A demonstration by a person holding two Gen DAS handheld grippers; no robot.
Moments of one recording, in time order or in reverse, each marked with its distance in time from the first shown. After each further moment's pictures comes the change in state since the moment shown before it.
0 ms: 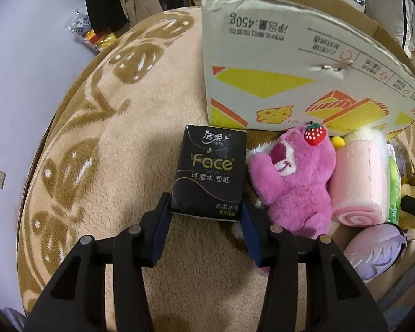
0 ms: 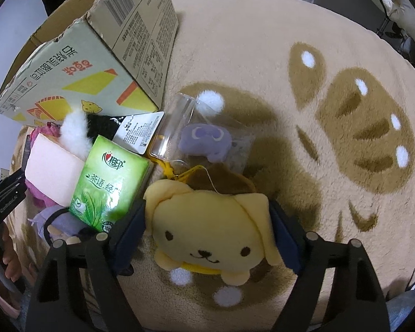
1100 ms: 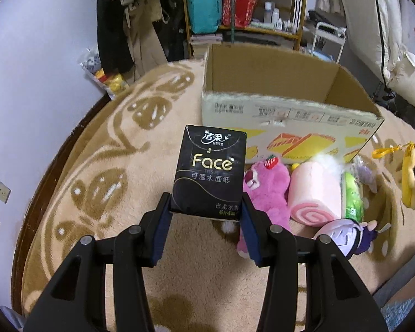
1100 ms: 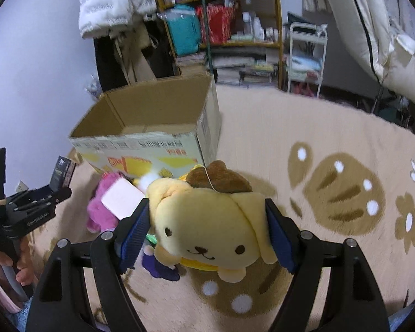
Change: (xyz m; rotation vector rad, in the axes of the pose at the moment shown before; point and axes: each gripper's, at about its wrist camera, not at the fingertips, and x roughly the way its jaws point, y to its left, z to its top) left arm -0.088 0.000 -0.025 0.004 -0.260 -0.012; right arm -0.127 0.033 -0.042 -0.113 -0.483 0.076
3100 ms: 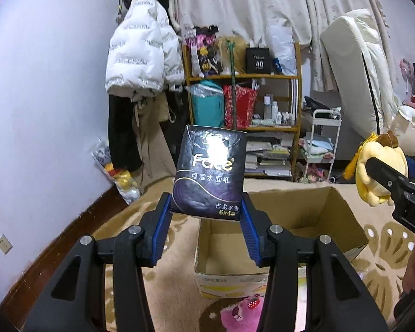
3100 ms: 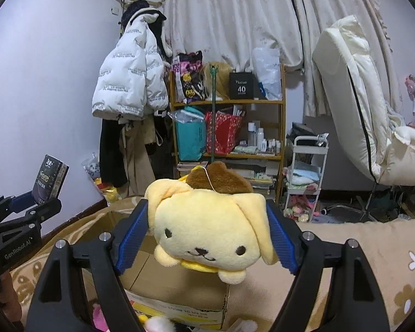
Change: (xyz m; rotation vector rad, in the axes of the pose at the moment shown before) left arm -0.042 -0.013 0.094 0.005 -0.479 0.036; right arm 0.001 0.061 0.088 -0.099 -0.527 -0.076
